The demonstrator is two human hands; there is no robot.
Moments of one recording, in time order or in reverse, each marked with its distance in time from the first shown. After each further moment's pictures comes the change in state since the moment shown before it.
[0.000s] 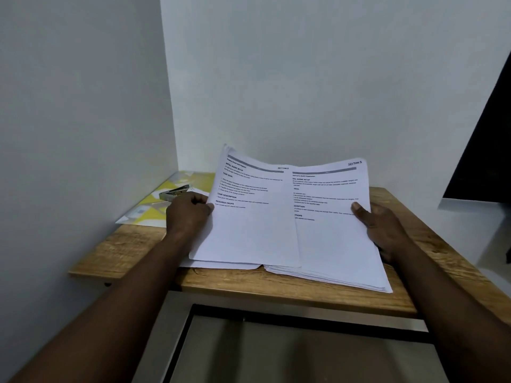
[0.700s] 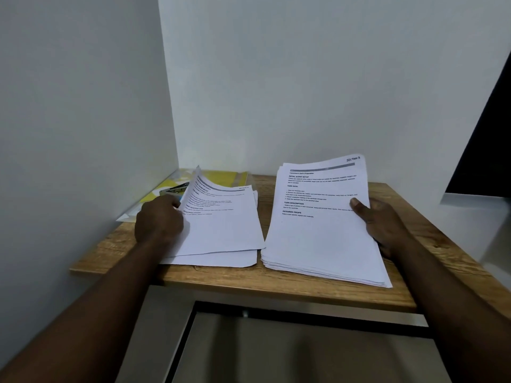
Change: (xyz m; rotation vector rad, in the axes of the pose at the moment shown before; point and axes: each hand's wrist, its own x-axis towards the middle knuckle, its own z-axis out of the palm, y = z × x) left_hand 0.011 -0.030 -0.035 0.554 0.140 0.063; right_hand 0.006 0.007 -0.003 -0.018 -0.018 -0.006
